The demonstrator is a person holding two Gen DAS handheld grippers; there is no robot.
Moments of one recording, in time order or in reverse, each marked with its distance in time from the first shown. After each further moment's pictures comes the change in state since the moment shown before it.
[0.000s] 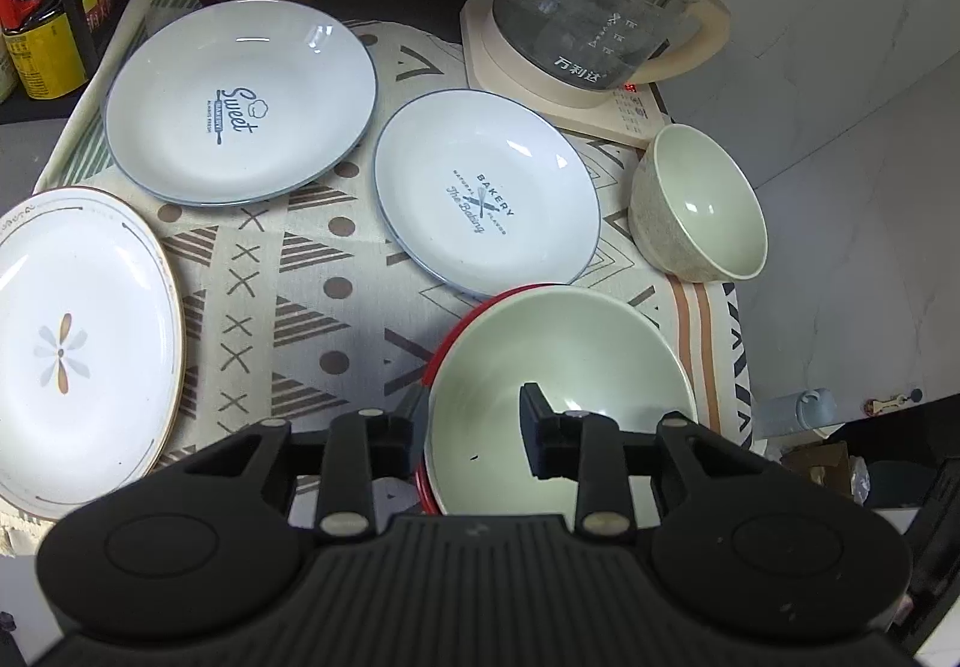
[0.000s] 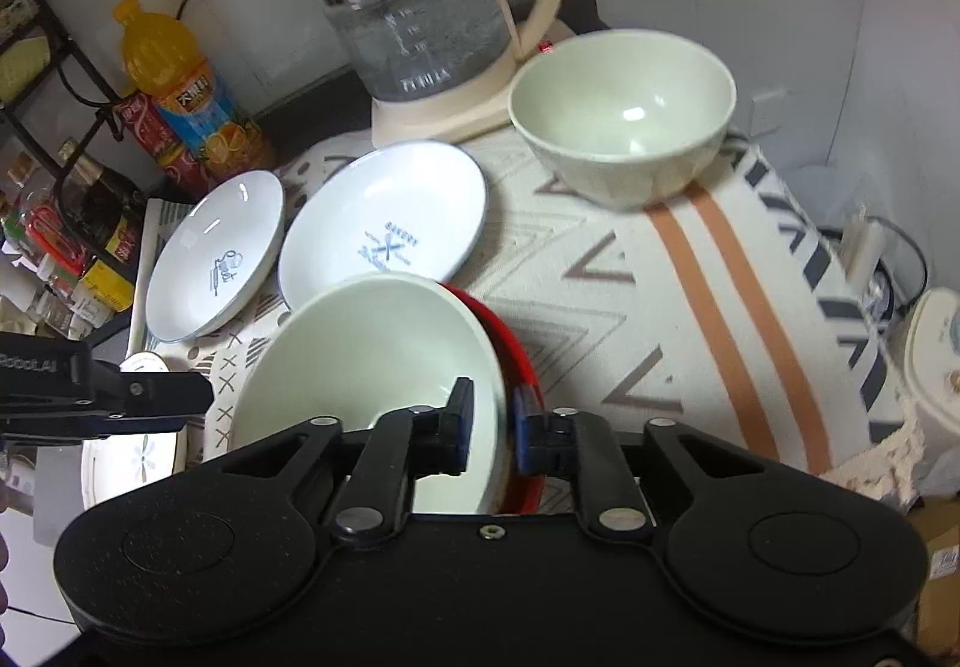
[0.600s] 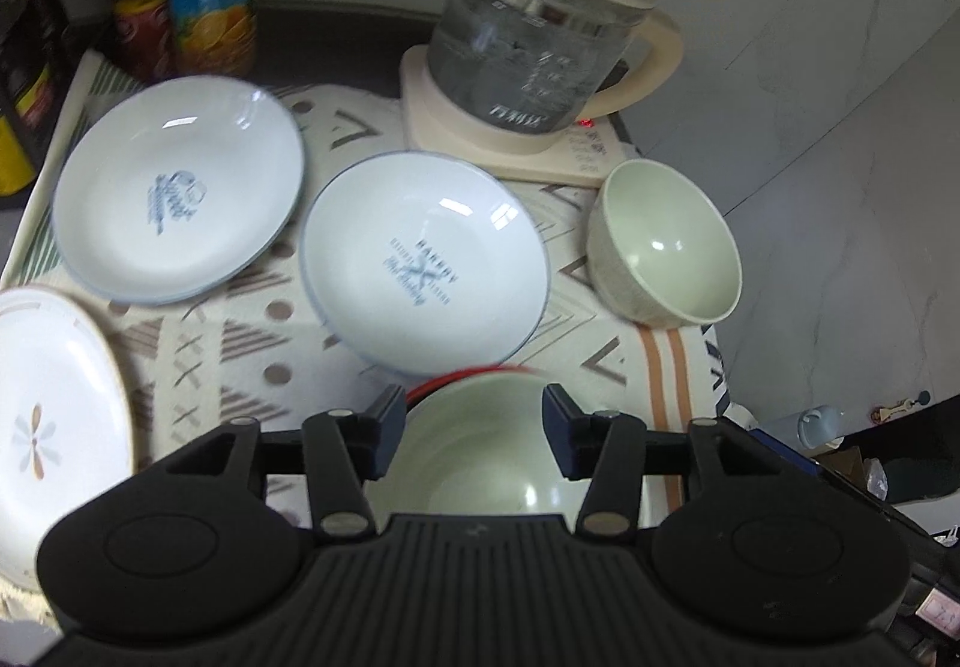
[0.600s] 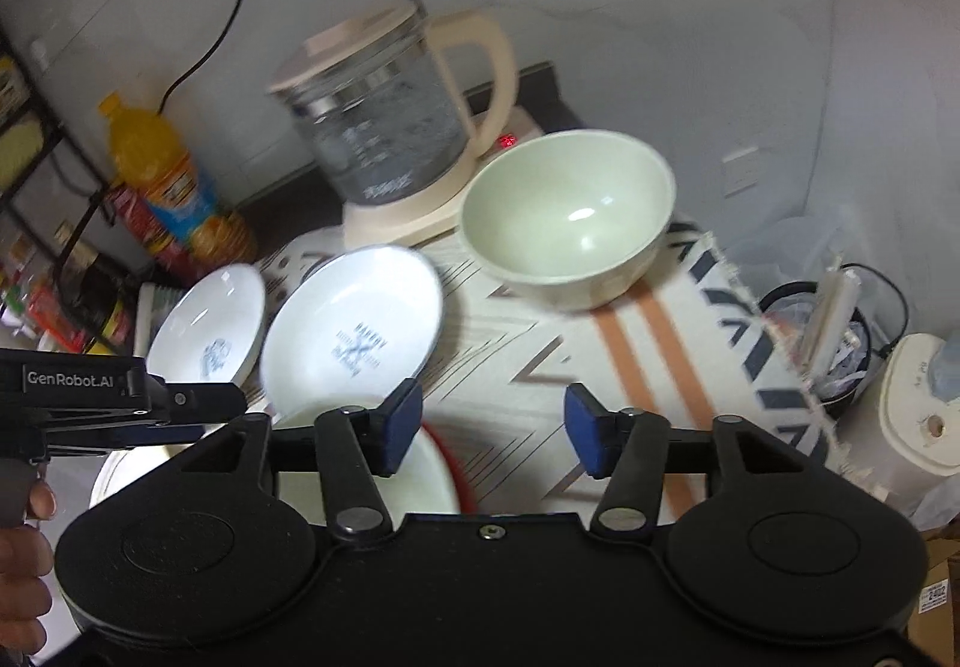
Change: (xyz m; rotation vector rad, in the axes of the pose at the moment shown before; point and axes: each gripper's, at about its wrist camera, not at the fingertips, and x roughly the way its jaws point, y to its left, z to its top) left arm 0.014 -0.047 0.026 0.090 -0.080 0.012; right arm -0.023 -0.036 0.035 0.052 -0.121 -0.017
